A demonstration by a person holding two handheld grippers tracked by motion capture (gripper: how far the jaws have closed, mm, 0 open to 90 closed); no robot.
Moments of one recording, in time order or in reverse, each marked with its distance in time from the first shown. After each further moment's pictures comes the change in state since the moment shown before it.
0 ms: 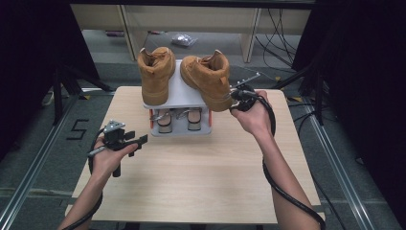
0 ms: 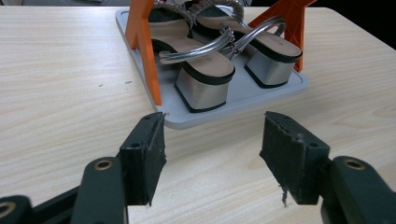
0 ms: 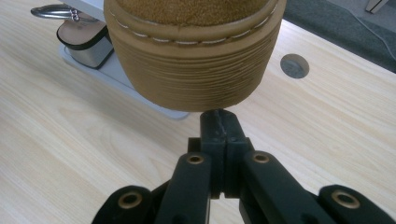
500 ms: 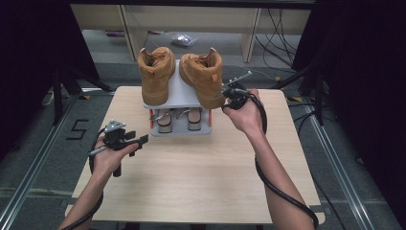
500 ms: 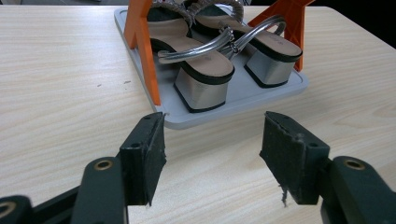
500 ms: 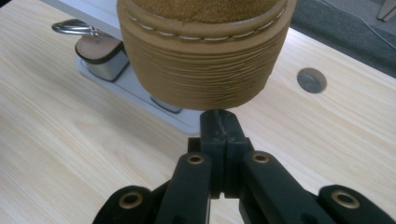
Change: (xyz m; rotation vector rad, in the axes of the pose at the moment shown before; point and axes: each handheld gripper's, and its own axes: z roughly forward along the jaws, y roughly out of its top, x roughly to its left) left arm 0.000 0.000 0.001 0.006 0.001 0.000; right arm 0.015 0.014 0.010 -0.016 0.028 -0.019
